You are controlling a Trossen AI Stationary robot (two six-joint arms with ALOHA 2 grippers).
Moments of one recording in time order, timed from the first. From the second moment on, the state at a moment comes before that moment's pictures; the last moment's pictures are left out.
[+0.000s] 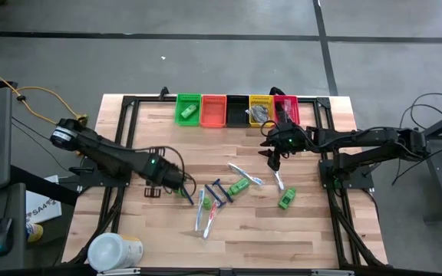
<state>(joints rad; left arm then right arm) -0.30 1.43 1.03 -1.30 -0.25 -0.30 -0.21 1.13 0.60 -0.16 -0.01 0.16</state>
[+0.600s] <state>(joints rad) -0.43 1.39 1.04 -1.05 -0.25 -0.18 -0.21 1.13 0.60 -0.17 -0.03 0.17</state>
